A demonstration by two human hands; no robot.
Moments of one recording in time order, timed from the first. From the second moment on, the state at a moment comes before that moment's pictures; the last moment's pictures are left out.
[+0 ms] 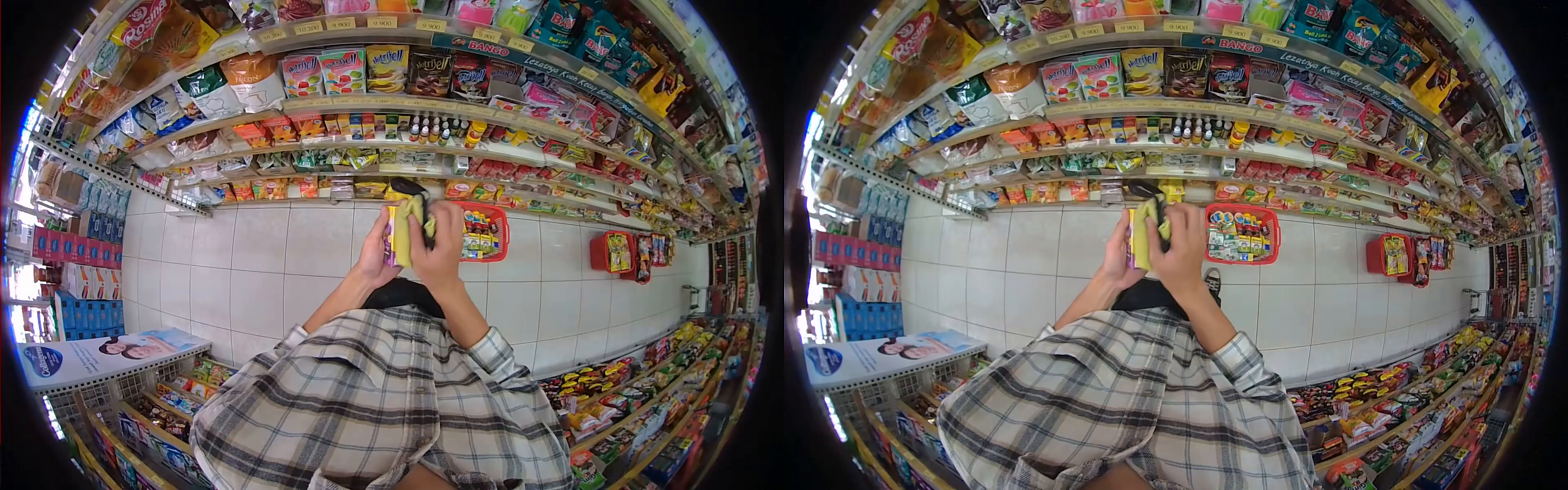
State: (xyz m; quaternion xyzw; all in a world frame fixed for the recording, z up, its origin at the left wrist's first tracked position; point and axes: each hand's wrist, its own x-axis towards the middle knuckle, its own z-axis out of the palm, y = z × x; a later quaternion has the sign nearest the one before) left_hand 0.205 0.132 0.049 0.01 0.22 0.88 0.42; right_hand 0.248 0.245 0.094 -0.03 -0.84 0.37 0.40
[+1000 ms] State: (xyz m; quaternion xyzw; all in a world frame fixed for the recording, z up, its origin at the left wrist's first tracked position) left_hand 0.190 0.095 0.104 0.51 0.60 0.60 0.12; right_hand 0.259 0.267 0.203 0.16 -0.82 0.46 0.30
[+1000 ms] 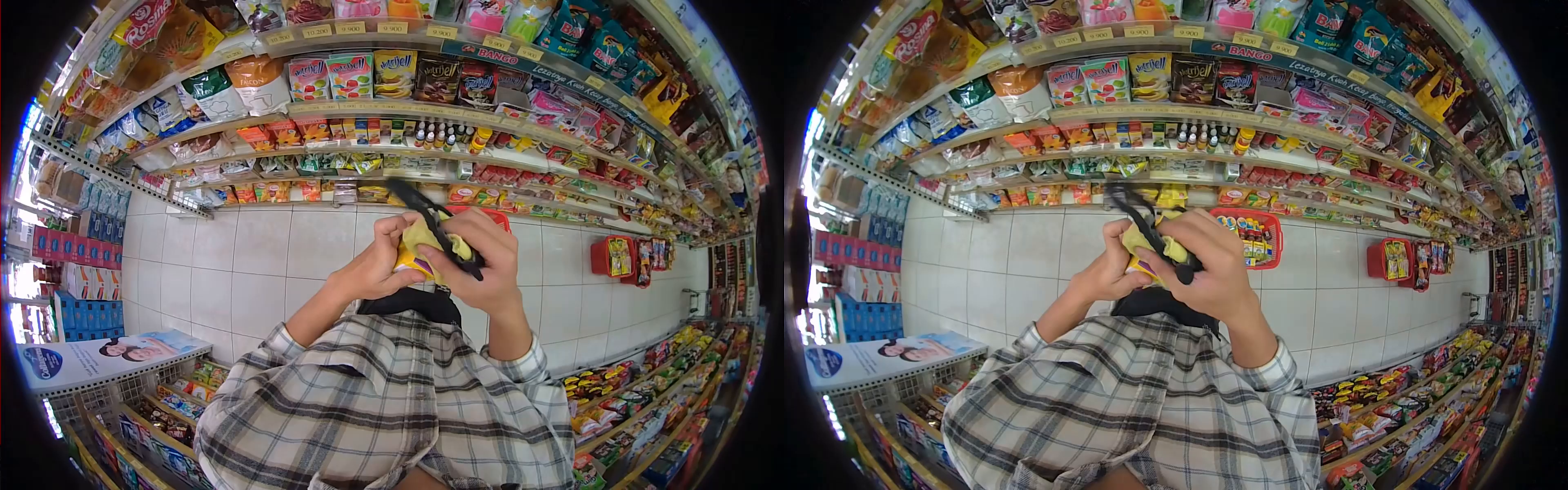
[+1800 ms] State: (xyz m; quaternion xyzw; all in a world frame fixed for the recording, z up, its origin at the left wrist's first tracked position) left_hand 0.205 0.092 0.095 0.26 0.53 0.77 0.25; right_hand 0.232 0.294 0.148 0.05 -0.85 0.39 0.34
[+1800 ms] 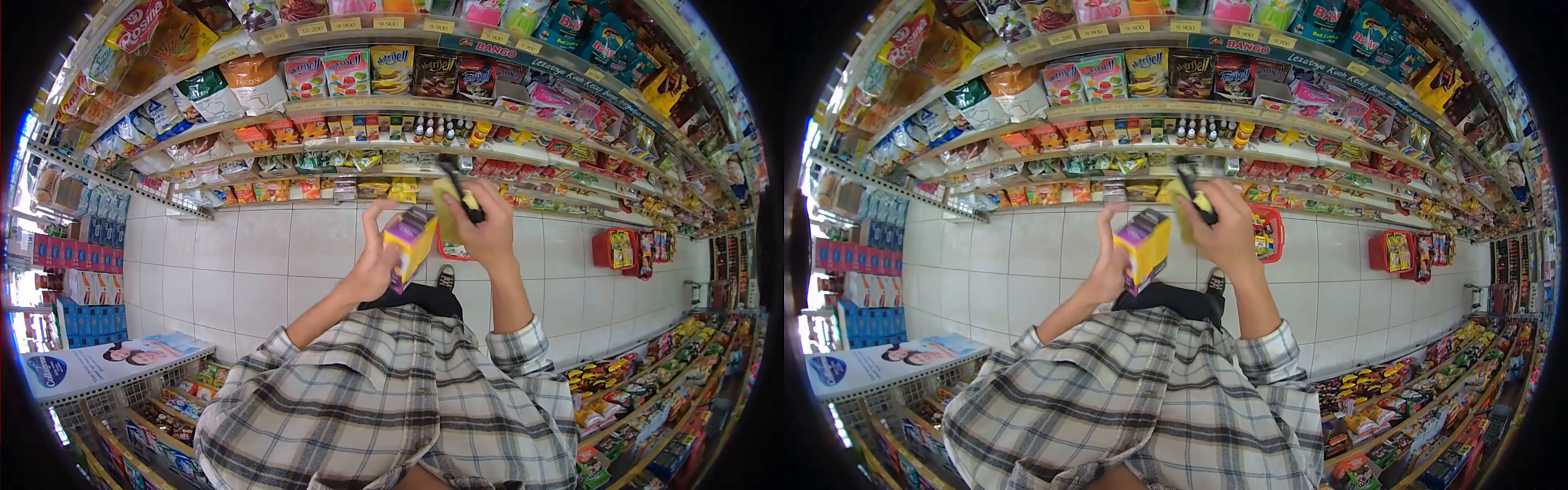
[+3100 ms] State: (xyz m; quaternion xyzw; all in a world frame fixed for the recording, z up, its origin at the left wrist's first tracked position) left_hand 0.192 0.122 0.112 0.03 0.09 0.90 0.42; right_hand 0.237 0.270 0.134 -0.16 -0.61 0.69 0.36
